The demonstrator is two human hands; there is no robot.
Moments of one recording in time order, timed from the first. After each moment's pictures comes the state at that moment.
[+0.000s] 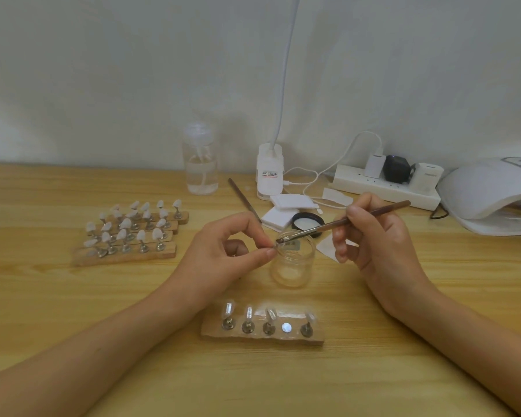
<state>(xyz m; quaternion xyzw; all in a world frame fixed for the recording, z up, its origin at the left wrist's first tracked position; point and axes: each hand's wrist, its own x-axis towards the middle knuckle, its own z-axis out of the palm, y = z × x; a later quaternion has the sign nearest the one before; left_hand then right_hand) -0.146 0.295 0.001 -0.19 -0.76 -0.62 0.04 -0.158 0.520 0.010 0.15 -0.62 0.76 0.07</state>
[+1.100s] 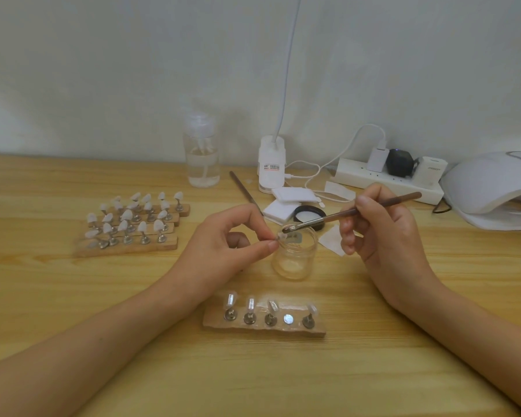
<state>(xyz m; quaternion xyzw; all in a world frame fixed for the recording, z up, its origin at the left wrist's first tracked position) -0.148 0.294 -0.001 -0.19 -0.77 -0.61 0.04 -0.160 0.520 0.009 0.16 -0.62 0.77 0.09</state>
